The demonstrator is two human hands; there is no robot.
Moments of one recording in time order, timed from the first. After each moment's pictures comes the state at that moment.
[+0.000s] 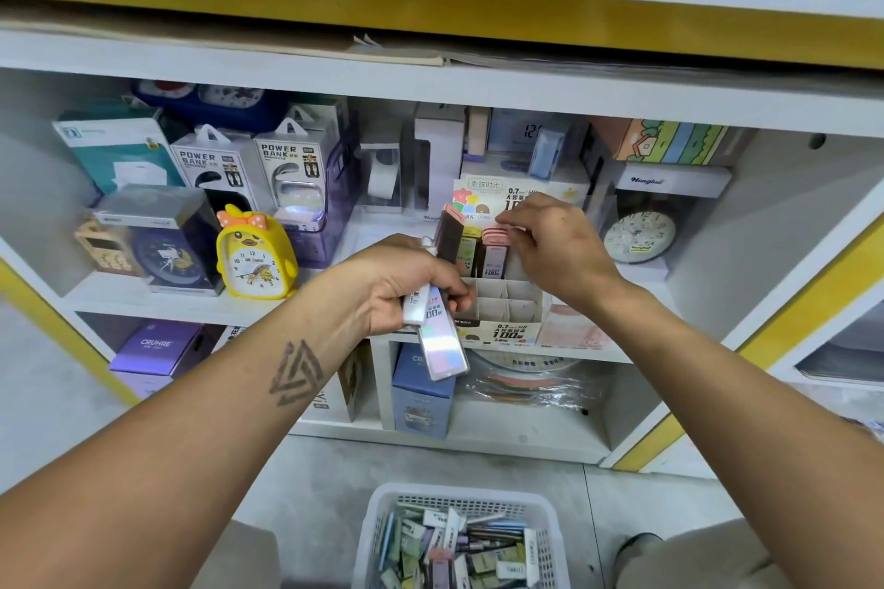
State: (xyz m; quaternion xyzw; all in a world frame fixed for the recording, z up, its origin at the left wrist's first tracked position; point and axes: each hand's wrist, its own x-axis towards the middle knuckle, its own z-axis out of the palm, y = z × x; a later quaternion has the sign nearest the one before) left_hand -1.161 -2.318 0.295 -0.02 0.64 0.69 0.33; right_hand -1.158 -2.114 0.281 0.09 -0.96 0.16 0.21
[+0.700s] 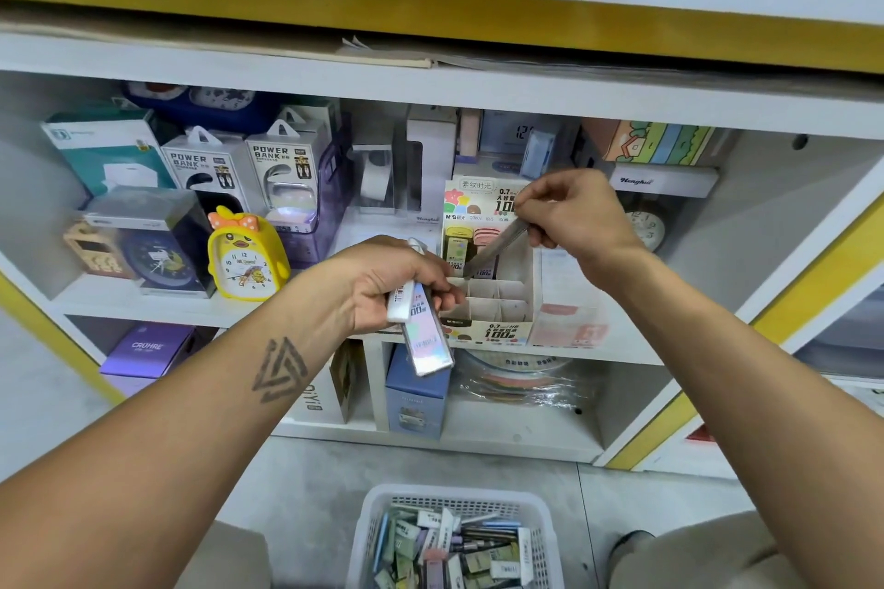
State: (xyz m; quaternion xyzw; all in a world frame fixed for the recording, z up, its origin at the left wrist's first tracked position) left_hand -1.162 -2.322 0.296 -0.02 0.64 0.68 0.34; right_hand -1.151 -2.105 0.316 -0.07 -0.84 0.53 0.14
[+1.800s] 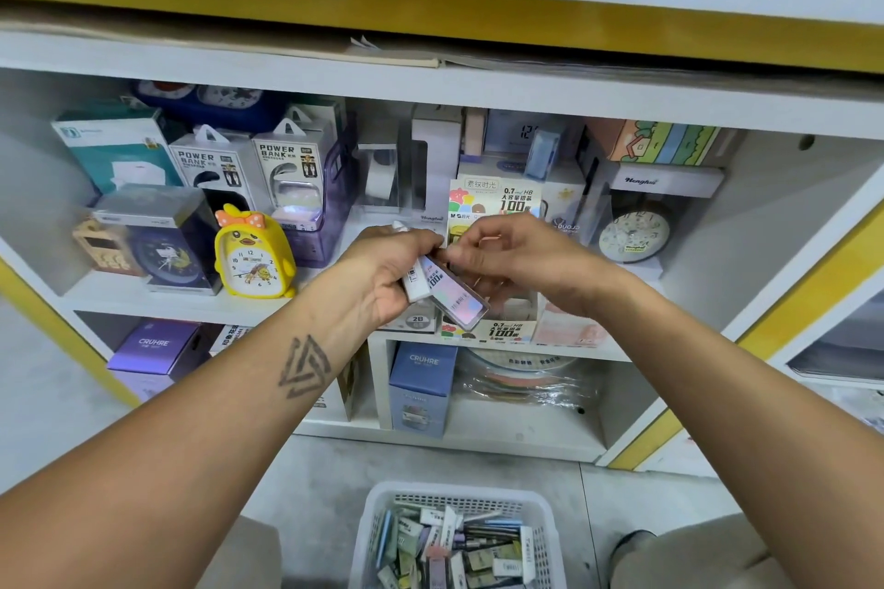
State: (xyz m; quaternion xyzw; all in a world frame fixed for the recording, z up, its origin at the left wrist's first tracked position) left_hand -1.168 -2.311 0.296 -0.11 0.58 0.78 0.19; right_hand -1.140 -2.136 0.297 0.05 -0.81 0.57 -0.13
